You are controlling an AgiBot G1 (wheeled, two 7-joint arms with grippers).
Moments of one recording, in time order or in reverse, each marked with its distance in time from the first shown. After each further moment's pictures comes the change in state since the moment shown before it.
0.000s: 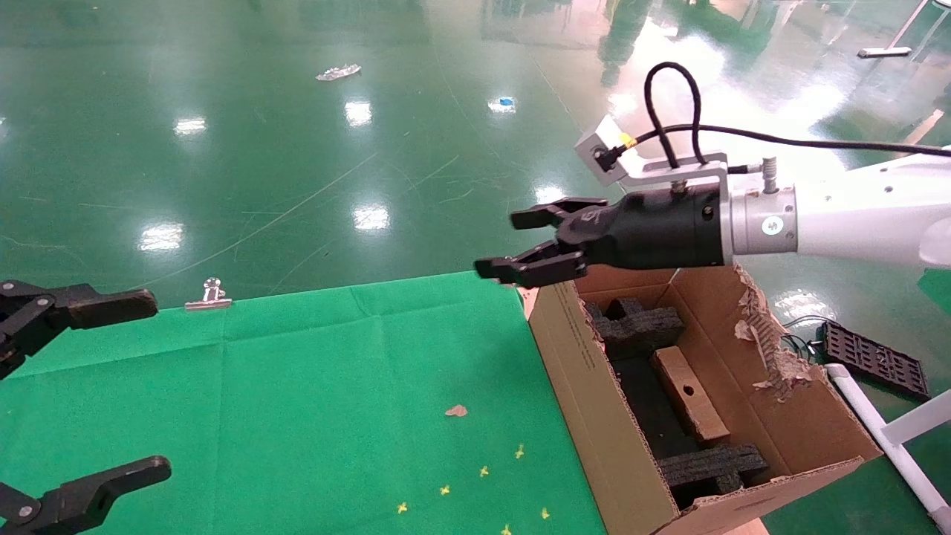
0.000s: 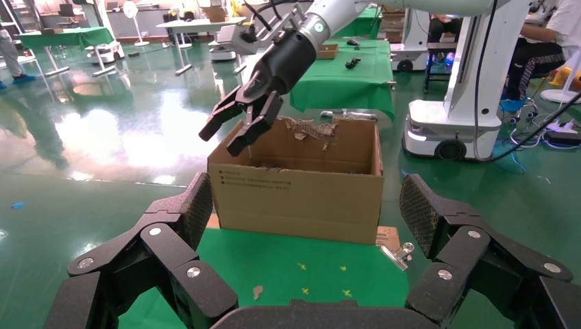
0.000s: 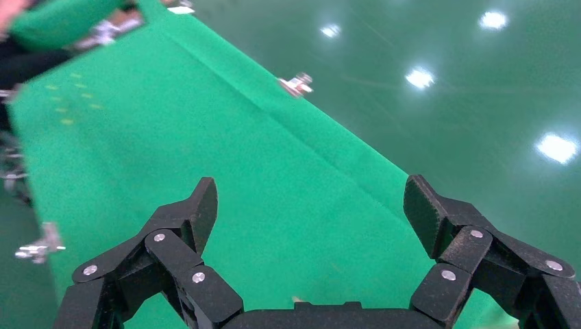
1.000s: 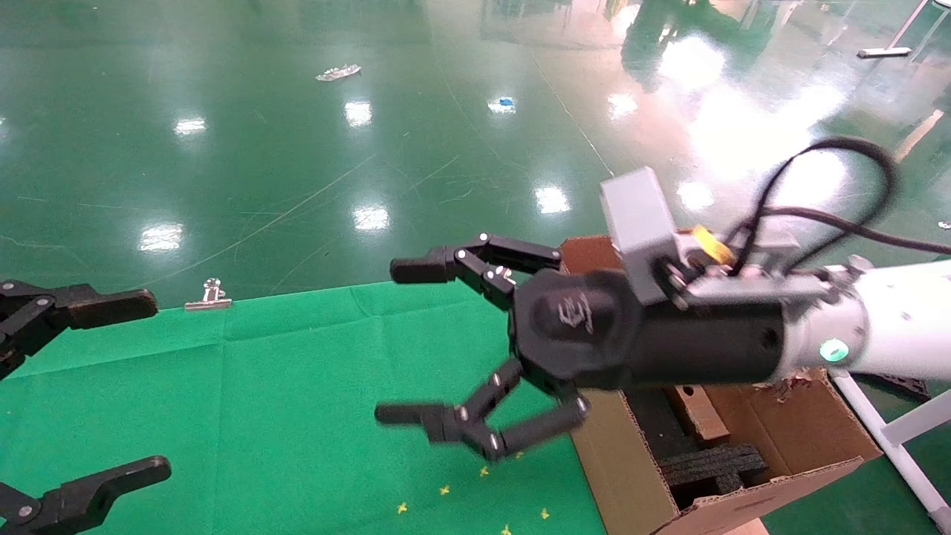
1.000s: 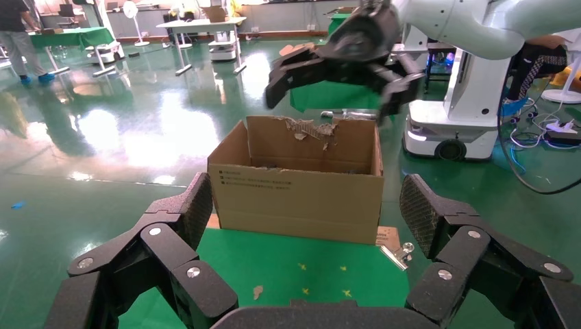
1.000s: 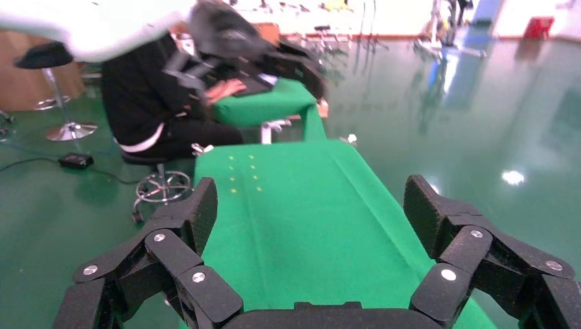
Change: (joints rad) left arm 0.000 -0.001 0.001 0.000 -0.001 -0.001 0.001; right arm -0.542 0.054 0.627 0.552 0.184 -0.147 -0.134
